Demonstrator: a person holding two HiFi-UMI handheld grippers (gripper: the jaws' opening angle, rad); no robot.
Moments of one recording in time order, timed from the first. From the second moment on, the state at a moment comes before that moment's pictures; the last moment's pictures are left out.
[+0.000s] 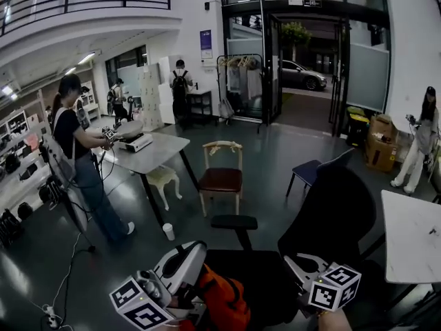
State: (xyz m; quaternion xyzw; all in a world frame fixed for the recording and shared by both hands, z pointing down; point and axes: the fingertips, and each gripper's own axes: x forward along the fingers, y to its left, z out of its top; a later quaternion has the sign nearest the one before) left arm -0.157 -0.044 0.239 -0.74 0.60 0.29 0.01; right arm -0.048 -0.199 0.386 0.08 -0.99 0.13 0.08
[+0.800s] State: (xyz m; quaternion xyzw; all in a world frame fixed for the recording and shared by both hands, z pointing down) left arm -0.258 -0.145 0.267 -0.82 0.49 0.28 -0.11; right arm -0.099 -0.225 0.405 0.25 -0.95 0.16 0.10
